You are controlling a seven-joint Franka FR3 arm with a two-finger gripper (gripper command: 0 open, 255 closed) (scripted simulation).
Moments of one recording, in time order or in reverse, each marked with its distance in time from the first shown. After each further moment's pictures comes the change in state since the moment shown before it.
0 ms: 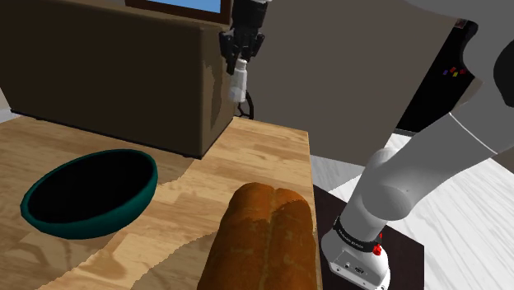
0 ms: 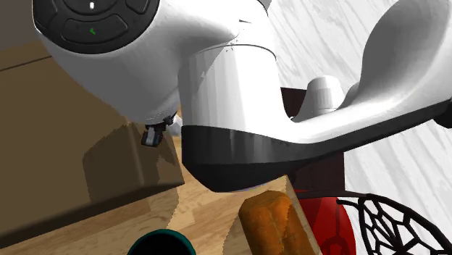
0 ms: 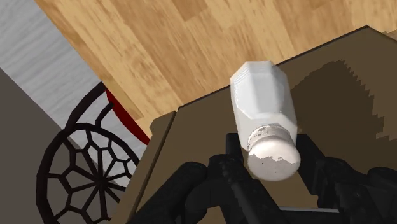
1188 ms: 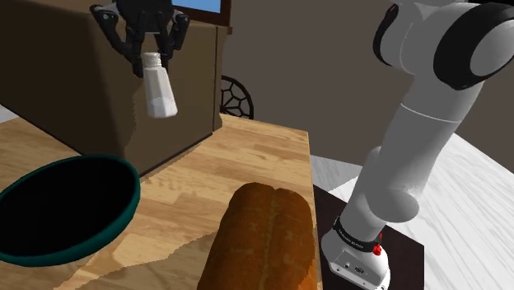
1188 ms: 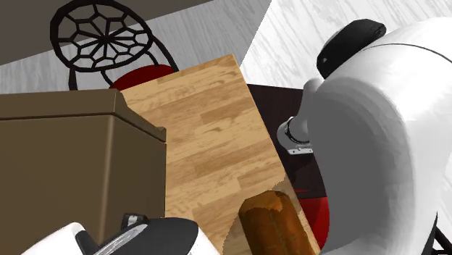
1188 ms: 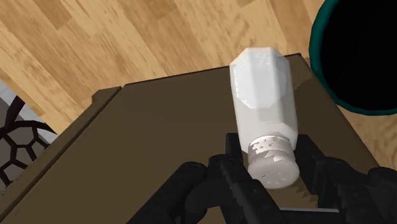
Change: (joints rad) arm 0.146 0.439 0.373 0.525 -0.172 -0.186 0.502
